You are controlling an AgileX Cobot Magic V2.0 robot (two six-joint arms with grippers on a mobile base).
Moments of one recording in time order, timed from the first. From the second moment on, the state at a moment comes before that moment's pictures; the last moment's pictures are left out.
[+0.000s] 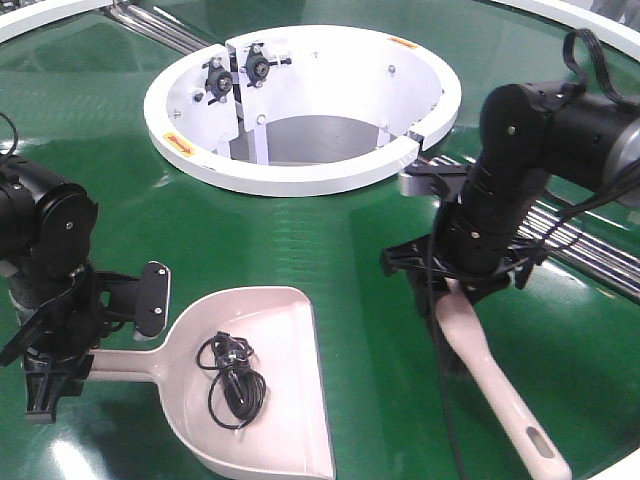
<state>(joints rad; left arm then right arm) -0.36 1.65 -1.10 0.18 1.21 1.00 0.33 1.80 -1.43 0.10 1.23 0.11</state>
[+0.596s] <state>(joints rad) -0.36 1.65 -1.10 0.18 1.21 1.00 0.27 1.93 -1.38 0.08 1.18 0.02</state>
